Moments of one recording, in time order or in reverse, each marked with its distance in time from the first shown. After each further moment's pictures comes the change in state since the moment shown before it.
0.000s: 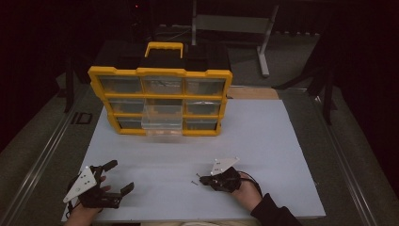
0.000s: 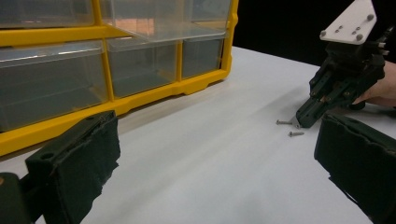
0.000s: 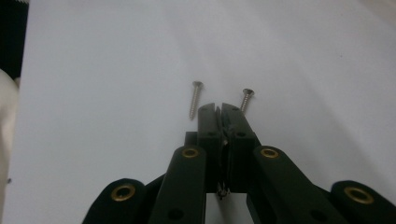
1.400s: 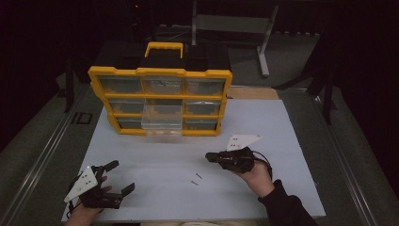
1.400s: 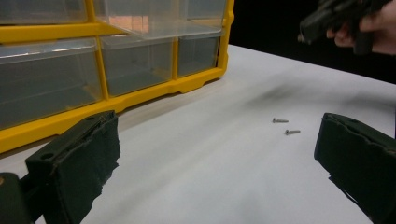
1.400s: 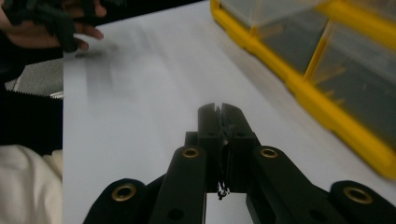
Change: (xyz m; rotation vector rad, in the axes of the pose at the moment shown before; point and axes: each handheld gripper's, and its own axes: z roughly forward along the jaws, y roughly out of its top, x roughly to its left) left arm 0.000 -0.001 0.002 0.008 -0.016 -0.002; right arm -0.015 0.058 -0.075 -0.192 -0.058 0.035
